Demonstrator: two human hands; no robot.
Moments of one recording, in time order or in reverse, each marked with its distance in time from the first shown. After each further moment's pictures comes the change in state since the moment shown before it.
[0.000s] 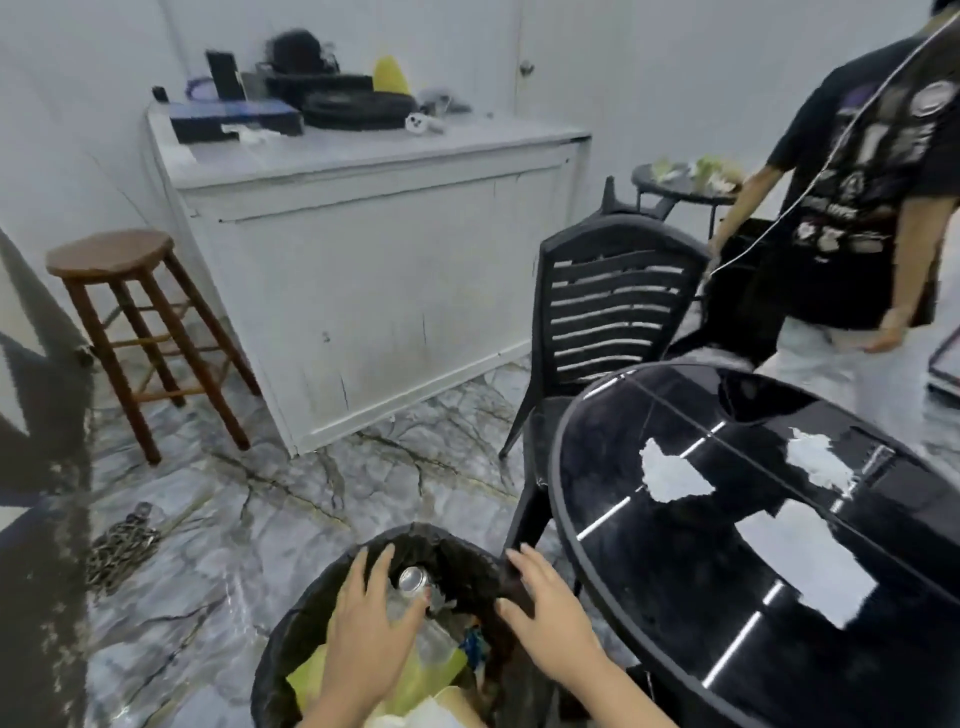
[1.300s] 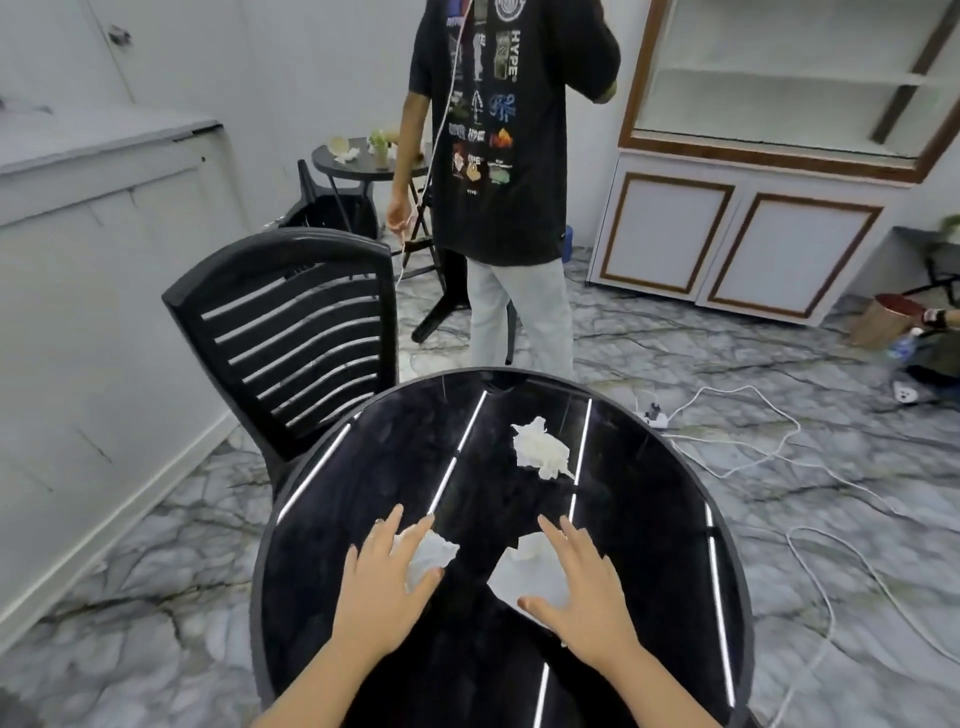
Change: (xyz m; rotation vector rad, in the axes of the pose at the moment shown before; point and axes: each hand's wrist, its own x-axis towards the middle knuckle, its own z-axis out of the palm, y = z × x) left_hand 0.130 0.278 0.201 0.293 -0.388 0.785; right_hand -0.014 0.201 -0.213 -0.041 0.478 0.467
